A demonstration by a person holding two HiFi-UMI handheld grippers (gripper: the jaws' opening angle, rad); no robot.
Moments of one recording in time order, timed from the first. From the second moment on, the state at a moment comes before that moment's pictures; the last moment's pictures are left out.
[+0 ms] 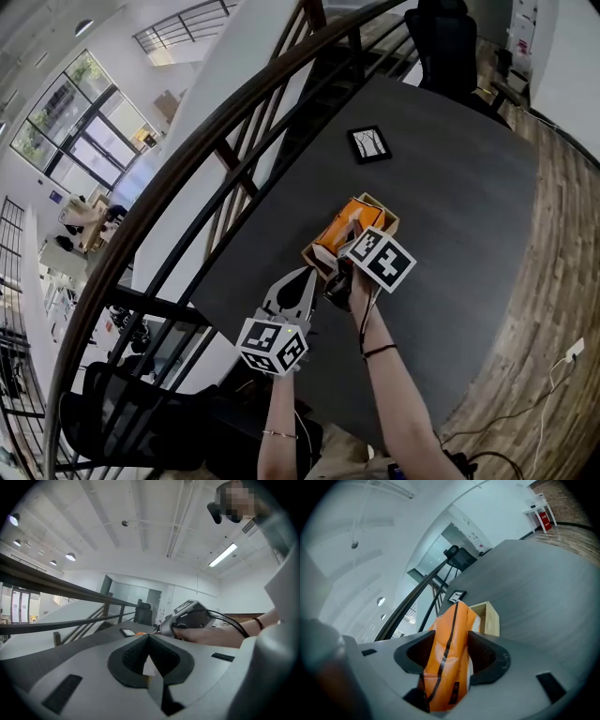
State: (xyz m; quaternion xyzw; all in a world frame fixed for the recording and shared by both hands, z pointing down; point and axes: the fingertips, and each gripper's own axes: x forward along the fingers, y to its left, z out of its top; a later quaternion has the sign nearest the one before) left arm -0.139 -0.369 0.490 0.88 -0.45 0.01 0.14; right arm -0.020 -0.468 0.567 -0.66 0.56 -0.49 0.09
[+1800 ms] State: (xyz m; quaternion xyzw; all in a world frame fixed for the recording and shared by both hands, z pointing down) left arm -0.070 -0.223 0.399 0.89 -0.46 -0.02 0.09; right arm -0.035 -0.258 0.413 -0.27 0.90 -0.33 0.03
